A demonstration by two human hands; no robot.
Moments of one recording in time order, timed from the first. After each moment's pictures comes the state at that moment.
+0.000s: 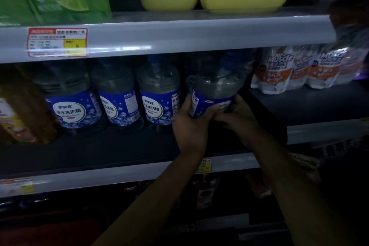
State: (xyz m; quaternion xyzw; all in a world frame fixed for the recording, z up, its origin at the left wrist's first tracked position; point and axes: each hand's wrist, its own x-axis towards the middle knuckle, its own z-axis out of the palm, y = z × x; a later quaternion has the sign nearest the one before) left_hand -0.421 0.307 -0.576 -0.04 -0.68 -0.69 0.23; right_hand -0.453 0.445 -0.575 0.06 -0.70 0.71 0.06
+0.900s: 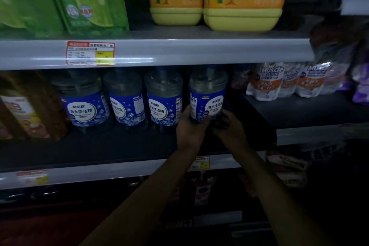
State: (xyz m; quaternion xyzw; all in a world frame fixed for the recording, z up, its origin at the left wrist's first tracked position) left_hand -0.422 0.293 -0.582 -0.03 -0.73 -0.67 0.13; right_hand -0.427 0.430 -0.594 -0.01 -0.78 0.61 0.11
